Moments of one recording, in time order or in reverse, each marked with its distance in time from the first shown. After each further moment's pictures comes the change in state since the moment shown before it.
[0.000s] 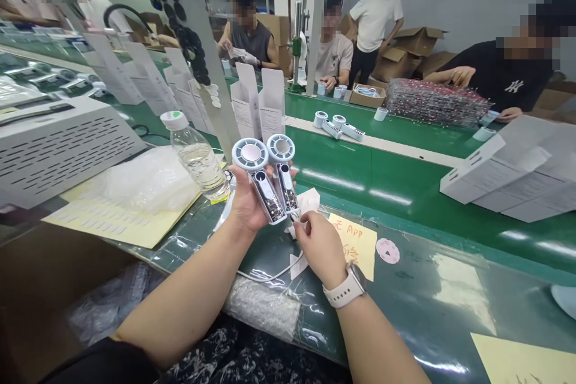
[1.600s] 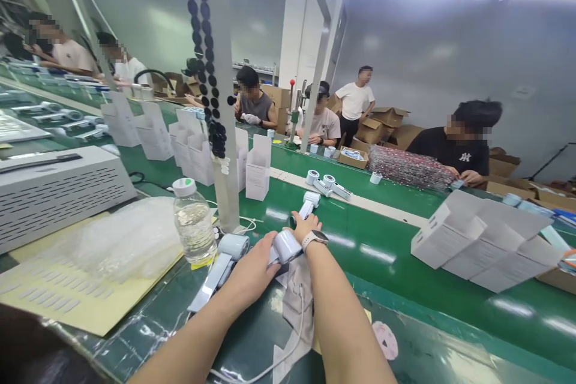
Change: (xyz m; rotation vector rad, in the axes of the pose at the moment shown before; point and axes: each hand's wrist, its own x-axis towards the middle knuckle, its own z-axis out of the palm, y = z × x) left_hand 0.000 0.011 -0.008 1.822 0.049 -0.056; right_hand 0.187 -0.012 0.004 -0.303 -0.076 0.082
